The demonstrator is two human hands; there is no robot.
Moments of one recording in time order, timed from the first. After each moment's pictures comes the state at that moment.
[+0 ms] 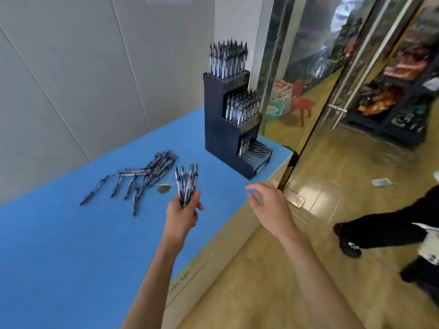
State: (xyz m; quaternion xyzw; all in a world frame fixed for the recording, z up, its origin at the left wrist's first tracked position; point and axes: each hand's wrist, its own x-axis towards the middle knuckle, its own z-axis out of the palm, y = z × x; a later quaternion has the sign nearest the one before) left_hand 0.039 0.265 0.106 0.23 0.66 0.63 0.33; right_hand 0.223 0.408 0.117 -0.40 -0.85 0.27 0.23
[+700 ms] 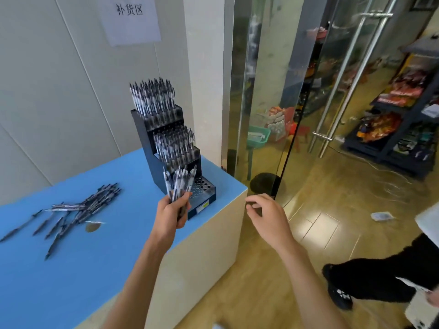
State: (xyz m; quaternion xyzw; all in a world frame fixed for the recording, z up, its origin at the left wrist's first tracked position) left_hand 0.166 0.490 0.139 0.24 0.62 0.68 0.32; right_hand 0.378 0.636 0.132 -0.39 -0.84 0.29 0.24
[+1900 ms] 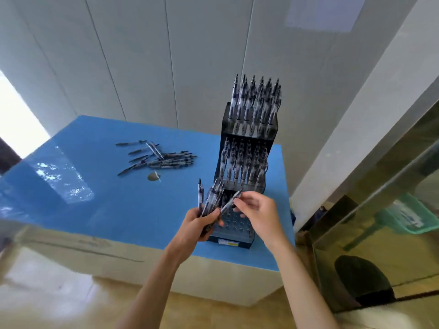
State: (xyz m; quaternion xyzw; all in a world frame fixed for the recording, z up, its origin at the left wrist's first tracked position) left_hand 0.157 0.599 0.111 -0.01 0.65 0.74 0.18; right_hand 0.148 0.787 0.131 -0.02 -0.77 0.64 0.02
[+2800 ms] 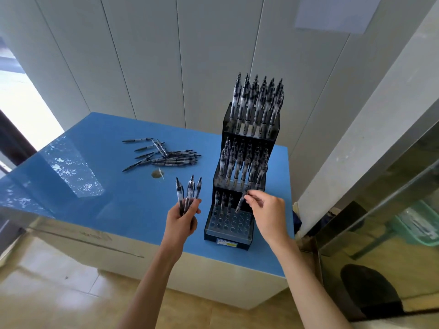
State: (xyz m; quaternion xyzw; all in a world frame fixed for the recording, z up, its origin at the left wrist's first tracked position) left_hand 0.160 0.591 0.097 -0.13 0.65 0.75 0.00; right_hand 0.123 0.814 0.107 0.05 -0.89 0.41 0.21
